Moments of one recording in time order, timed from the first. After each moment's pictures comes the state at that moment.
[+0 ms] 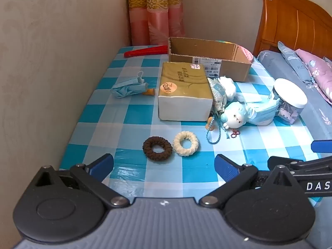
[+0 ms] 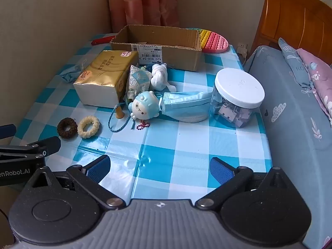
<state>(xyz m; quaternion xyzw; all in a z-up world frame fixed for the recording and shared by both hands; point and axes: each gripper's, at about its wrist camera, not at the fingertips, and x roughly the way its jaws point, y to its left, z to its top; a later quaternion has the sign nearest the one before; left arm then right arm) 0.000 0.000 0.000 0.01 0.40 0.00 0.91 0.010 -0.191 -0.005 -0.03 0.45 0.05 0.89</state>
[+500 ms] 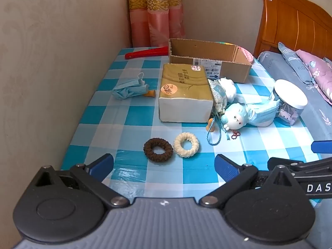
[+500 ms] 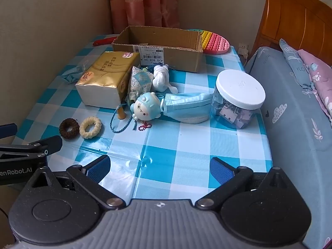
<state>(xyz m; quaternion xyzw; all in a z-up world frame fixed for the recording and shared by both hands) 0.000 -0.001 0.001 0.00 0.40 -0.01 0.92 0.009 -0.191 -0.003 -0.03 0.45 0.05 0.89</state>
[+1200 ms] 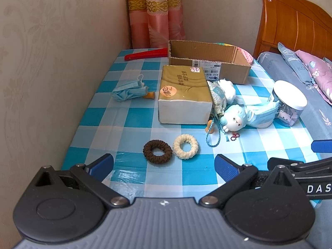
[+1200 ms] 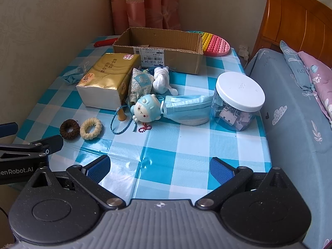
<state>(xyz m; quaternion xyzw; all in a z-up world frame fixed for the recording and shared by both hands) 0.000 0.002 0.005 0.00 0.40 -0.01 0.92 0.010 -0.191 -0.001 -0.03 0.45 0.06 0.89</state>
